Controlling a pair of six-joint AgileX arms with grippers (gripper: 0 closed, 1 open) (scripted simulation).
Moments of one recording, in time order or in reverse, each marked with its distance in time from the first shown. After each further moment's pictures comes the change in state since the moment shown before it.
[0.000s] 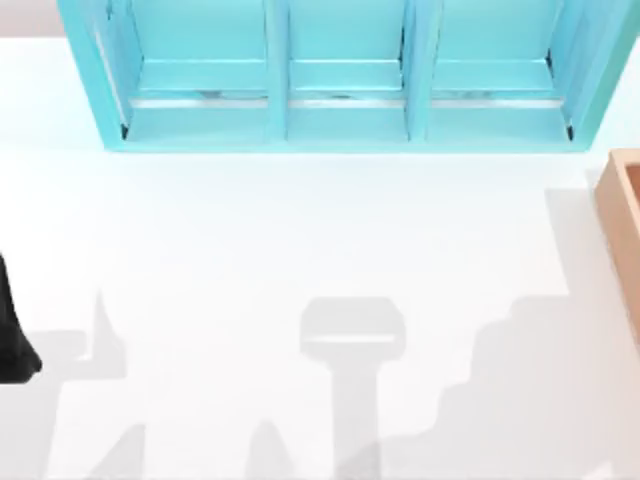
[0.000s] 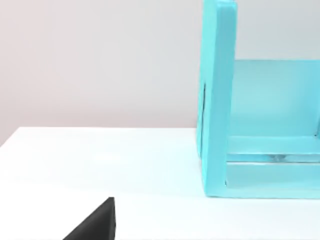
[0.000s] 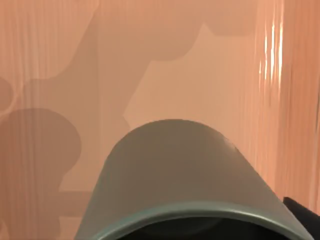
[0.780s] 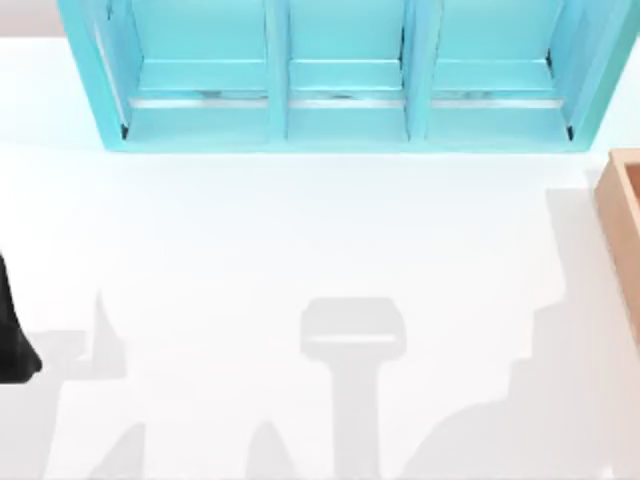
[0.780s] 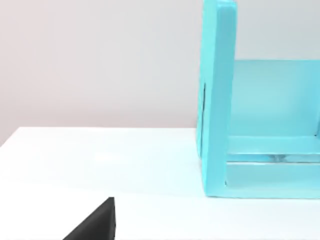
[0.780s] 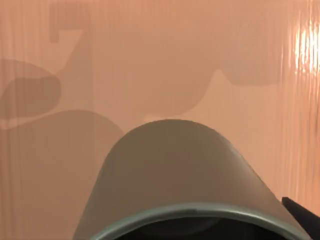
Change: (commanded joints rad) left arm 0.000 0.000 0.000 0.000 0.000 0.000; right arm 0.041 0.048 -0.204 0.255 0.010 0.041
